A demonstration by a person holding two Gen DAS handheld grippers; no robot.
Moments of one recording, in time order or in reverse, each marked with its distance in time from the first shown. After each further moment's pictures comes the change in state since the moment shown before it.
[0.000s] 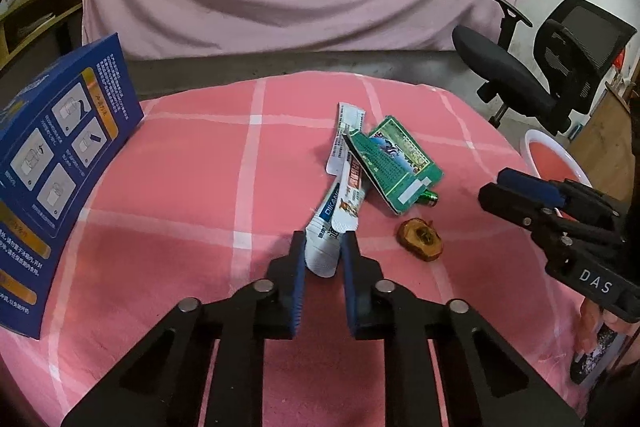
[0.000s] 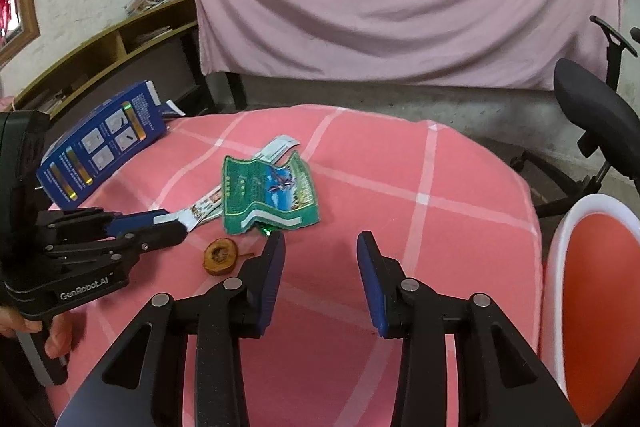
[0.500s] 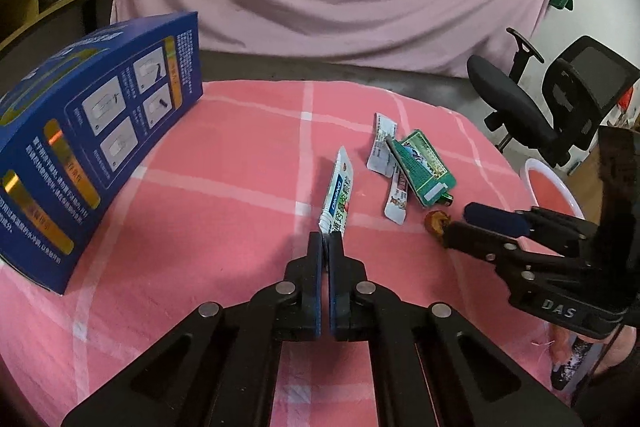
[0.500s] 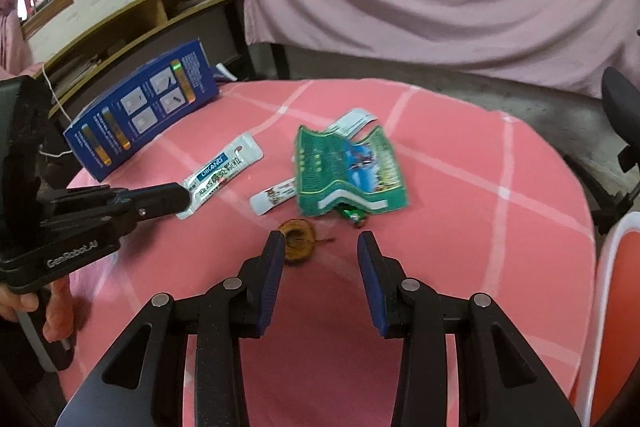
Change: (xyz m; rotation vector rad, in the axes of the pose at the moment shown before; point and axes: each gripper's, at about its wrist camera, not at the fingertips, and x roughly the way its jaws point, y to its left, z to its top) left arm -0.028 0.031 -0.015 -0.132 -0.040 -0.018; right arm 0.024 0.039 0.002 -0.080 0.108 0.135
